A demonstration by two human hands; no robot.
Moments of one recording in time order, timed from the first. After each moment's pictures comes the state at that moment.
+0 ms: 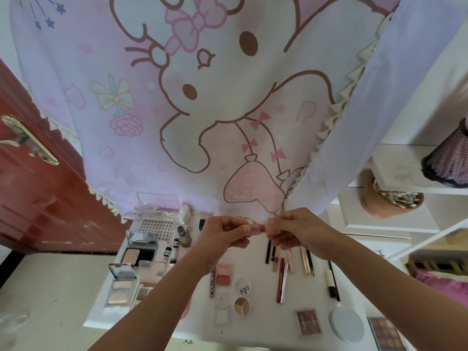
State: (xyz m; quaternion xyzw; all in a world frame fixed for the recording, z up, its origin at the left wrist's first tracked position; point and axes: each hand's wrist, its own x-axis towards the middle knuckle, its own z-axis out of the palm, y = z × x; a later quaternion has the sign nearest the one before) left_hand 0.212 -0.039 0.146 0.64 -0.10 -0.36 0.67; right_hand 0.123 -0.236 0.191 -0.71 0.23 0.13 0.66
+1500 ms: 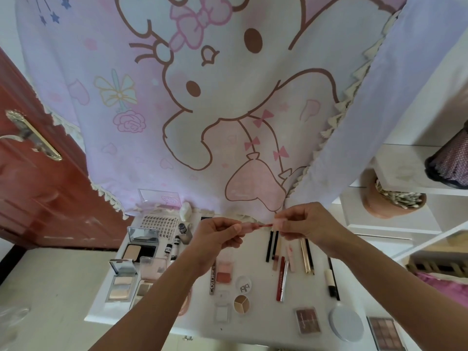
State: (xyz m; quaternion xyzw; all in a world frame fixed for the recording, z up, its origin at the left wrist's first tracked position) left_hand 0.213 -0.022 0.141 0.62 -0.09 -0.35 0.69; right_hand 0.115 -0.245 0.196 -0.72 0.22 0.06 0.65
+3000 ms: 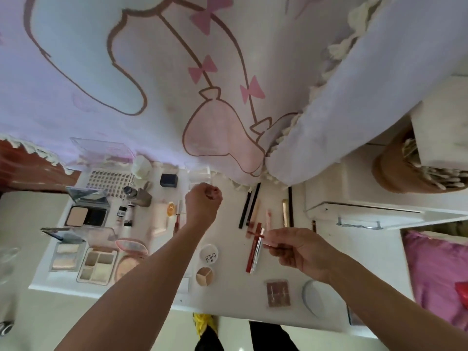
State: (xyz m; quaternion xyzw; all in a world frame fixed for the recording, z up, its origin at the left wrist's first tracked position) left_hand 0.246 -0.133 -0.006 0.91 -0.01 -0.14 0.39; right_hand 0.081 -0.306 0.050 -0.45 0.39 0.25 0.77
